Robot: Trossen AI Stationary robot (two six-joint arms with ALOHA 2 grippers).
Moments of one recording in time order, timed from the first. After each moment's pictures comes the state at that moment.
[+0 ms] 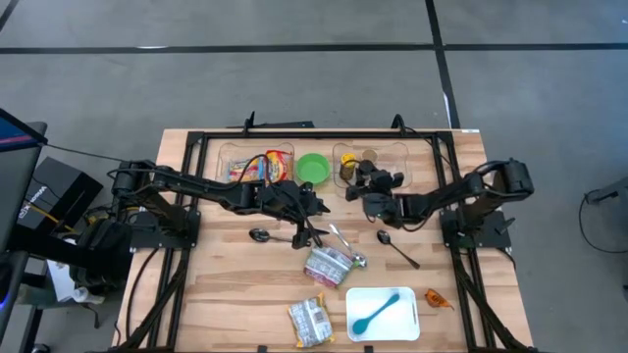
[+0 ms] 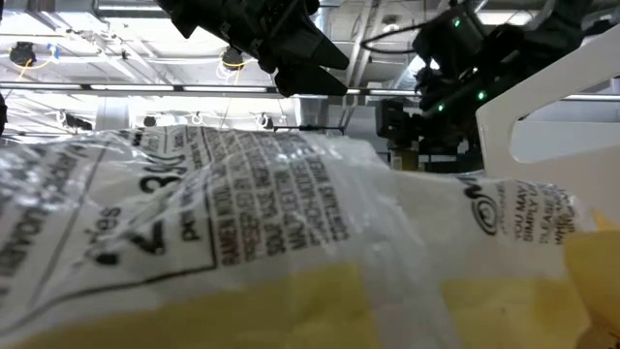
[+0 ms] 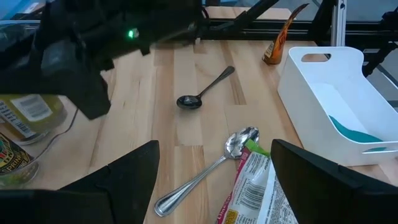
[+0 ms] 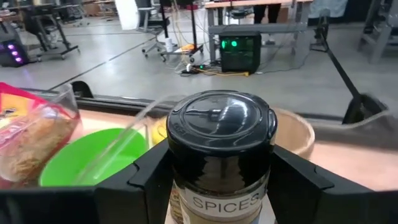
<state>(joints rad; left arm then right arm) -0.03 1.59 1.01 0.09 0.05 -0.01 0.02 1.60 0.58 0.46 1.18 0.65</state>
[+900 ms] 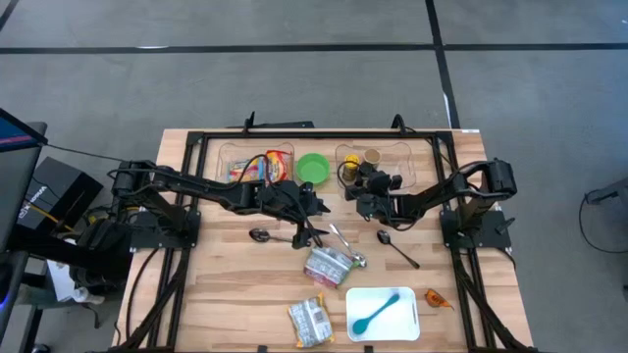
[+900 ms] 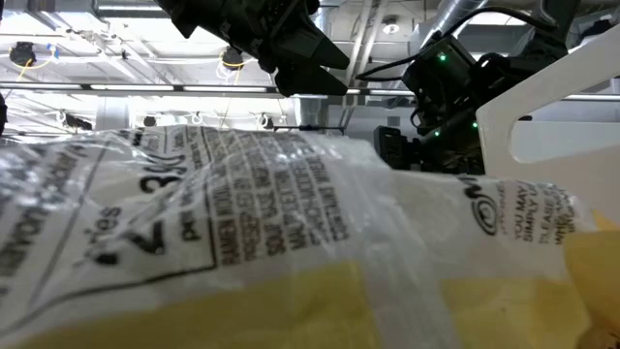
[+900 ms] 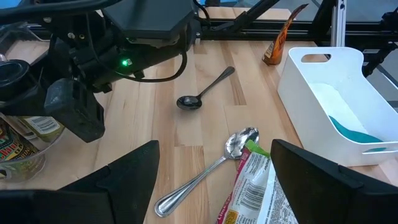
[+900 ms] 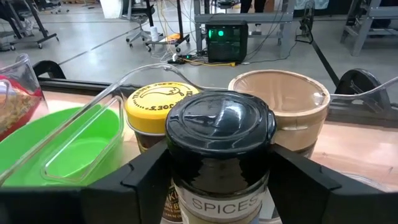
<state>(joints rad) -0.03 1.59 1.01 0.10 0.05 -0.01 -0.02 1.71 0.58 0.46 1.18 0.74</state>
